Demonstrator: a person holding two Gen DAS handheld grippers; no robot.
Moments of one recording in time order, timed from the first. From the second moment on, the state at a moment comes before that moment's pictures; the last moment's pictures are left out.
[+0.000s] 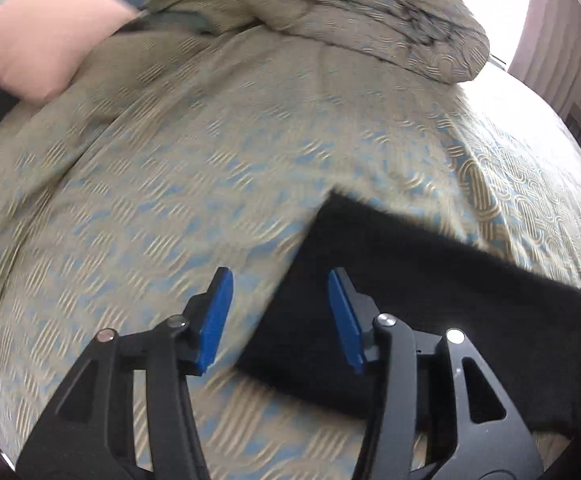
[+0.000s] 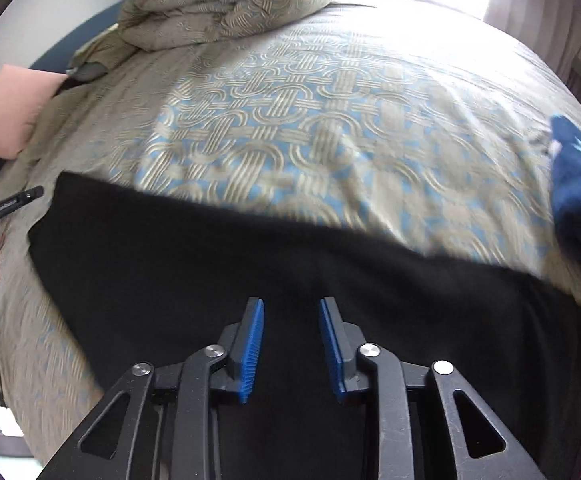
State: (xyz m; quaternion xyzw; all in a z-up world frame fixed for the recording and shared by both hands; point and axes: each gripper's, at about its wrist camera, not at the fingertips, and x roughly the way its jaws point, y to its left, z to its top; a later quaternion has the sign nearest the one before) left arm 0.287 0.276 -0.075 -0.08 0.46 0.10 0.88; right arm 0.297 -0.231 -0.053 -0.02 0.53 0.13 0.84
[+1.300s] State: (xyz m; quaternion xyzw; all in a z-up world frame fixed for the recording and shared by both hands) left arm 0.273 0.270 -0.114 -0.15 0.50 0.08 0.85; right arm 0.177 -0.260 -0.069 0.00 0.56 0.07 0.83
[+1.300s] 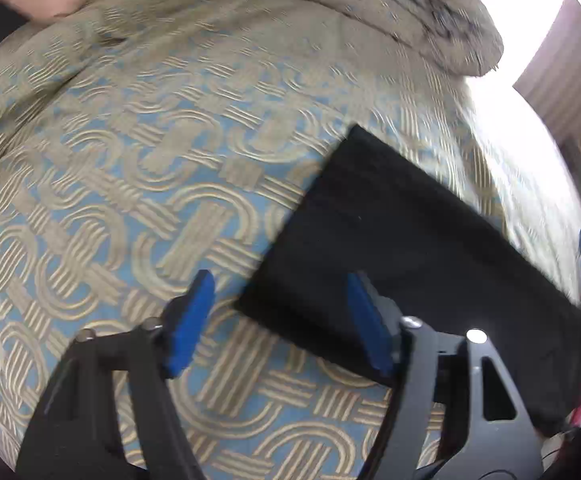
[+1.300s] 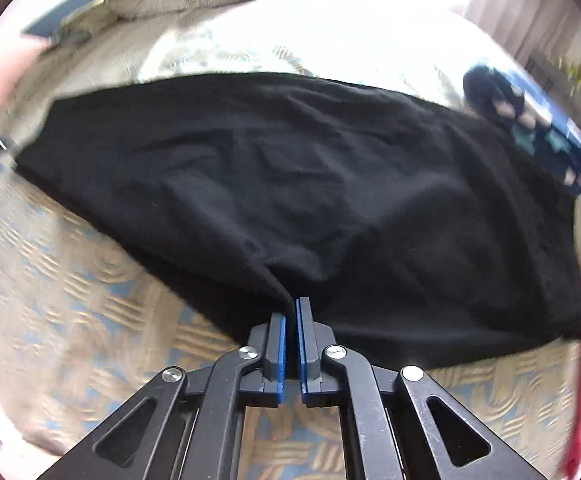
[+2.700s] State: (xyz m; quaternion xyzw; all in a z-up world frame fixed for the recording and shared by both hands) left arm 0.155 -0.196 -0.101 0.08 0.50 -0.43 0.75; right arm 0.094 -0.540 -0.060 0.31 0.47 -0.11 0.82
